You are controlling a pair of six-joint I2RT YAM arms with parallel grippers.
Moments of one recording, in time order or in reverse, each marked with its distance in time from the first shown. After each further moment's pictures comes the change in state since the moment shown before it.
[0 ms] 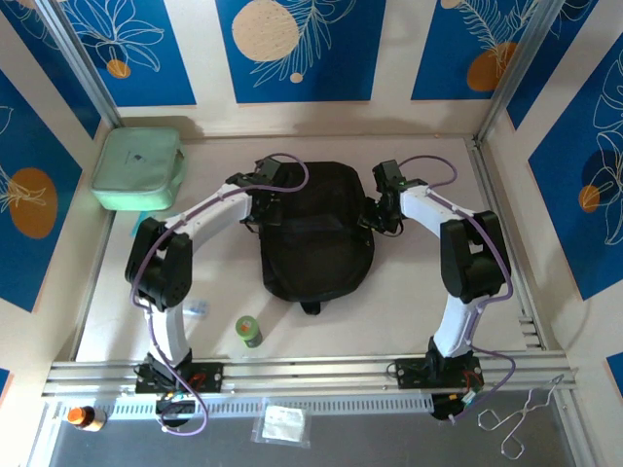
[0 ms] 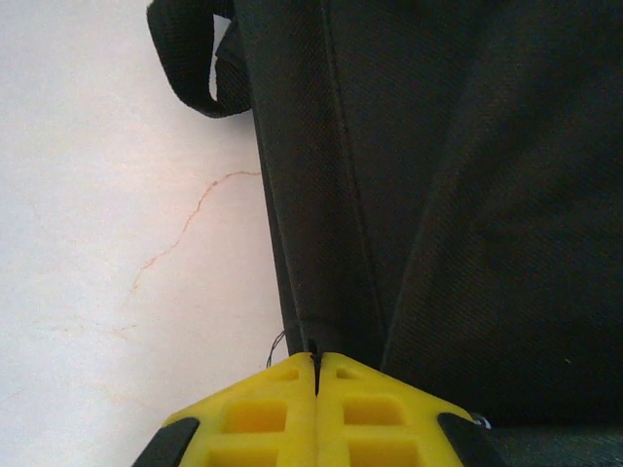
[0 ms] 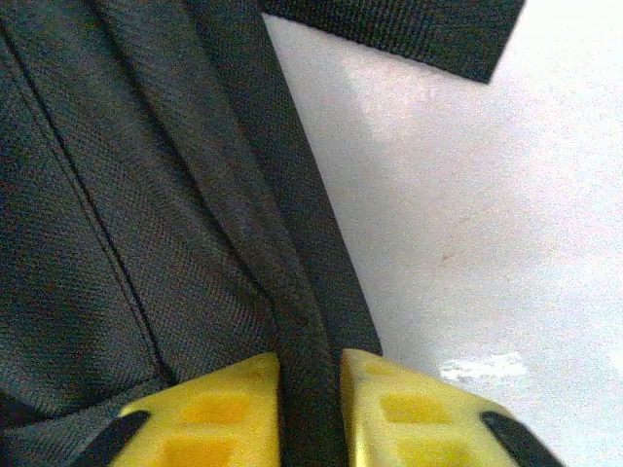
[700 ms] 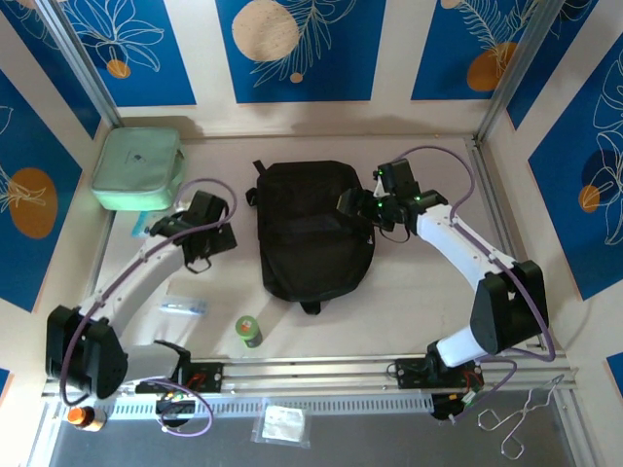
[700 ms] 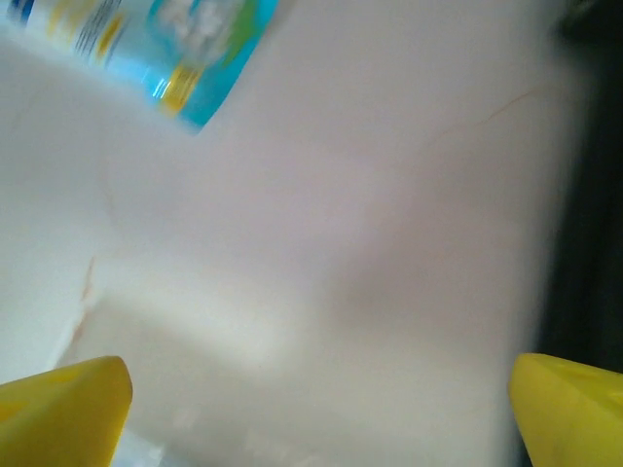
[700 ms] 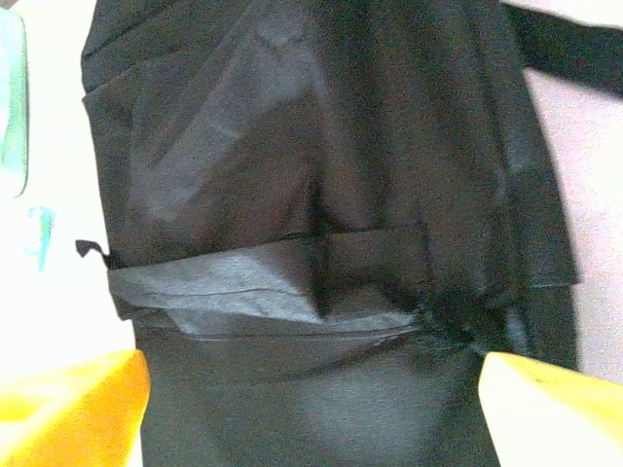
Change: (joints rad) left arm 0.186 -0.643 -0.571 -0.040 -0.050 -0.265; right arm 0.112 -0.359 -0.125 0.096 -0.063 0.016
